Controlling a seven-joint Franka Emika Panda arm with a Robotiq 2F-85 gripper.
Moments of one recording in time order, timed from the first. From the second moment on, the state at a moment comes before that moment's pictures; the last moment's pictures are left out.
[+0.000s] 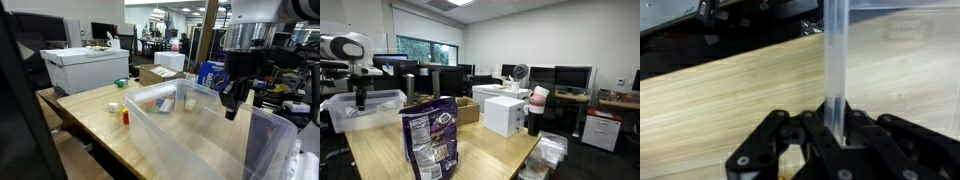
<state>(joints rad) 0.30 -0.27 0.34 -2.68 0.19 2.33 0.83</state>
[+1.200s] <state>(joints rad) 0.23 -0.08 0.23 -2.49 0.13 2.34 0.42</state>
